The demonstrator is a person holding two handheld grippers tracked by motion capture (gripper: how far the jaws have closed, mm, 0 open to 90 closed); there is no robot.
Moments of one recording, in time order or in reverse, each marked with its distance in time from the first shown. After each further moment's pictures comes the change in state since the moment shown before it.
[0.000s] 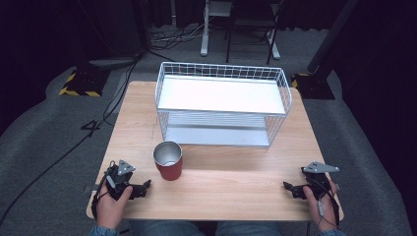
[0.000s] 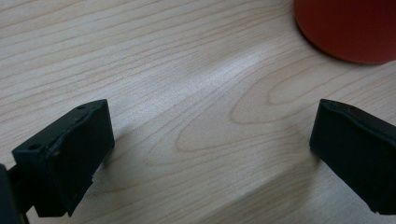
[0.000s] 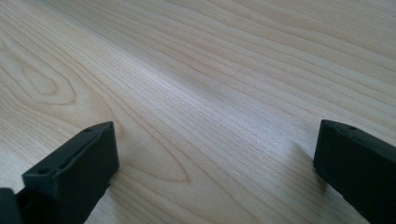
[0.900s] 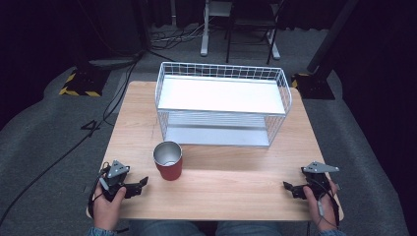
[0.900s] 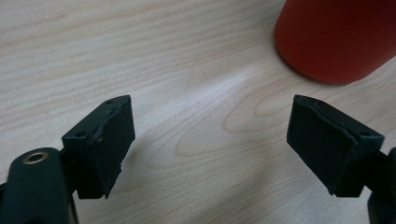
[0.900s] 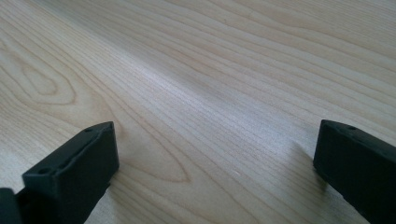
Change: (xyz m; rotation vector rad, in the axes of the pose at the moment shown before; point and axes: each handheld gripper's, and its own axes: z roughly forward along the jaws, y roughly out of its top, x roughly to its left) left arm 0.008 -0.006 -0.015 -0.149 -0.081 -0.028; right arm 0.000 0.000 0.000 0.000 0.000 0.000
